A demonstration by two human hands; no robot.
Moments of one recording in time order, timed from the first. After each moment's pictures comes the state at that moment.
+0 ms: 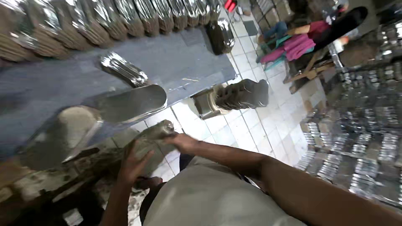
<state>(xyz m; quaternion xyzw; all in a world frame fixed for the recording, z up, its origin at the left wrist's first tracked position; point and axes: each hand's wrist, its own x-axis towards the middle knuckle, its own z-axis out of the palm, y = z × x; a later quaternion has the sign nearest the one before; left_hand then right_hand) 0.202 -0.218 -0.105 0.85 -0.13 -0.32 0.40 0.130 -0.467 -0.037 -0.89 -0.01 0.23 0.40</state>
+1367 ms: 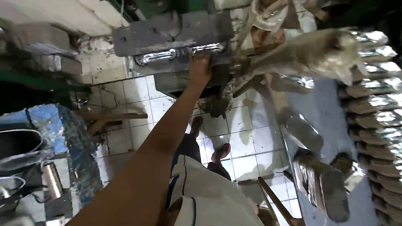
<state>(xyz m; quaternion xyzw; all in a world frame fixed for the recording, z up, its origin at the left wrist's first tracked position) 0.079 0.163 -0.057 0.86 0.46 0.15 0.15 0.123 -0.462 -0.063 -0.85 -0.01 0.53 -0.06</state>
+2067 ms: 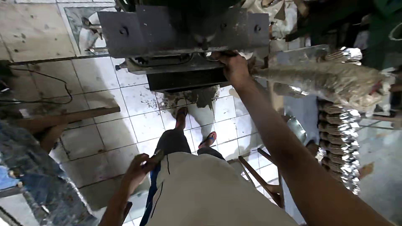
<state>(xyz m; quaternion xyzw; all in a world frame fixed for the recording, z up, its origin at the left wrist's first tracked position) -0.325 0.008 -0.124 0.52 0.59 -0.11 0.61 0.169 0.171 -0.045 -0.74 -0.66 0.12 0.06</state>
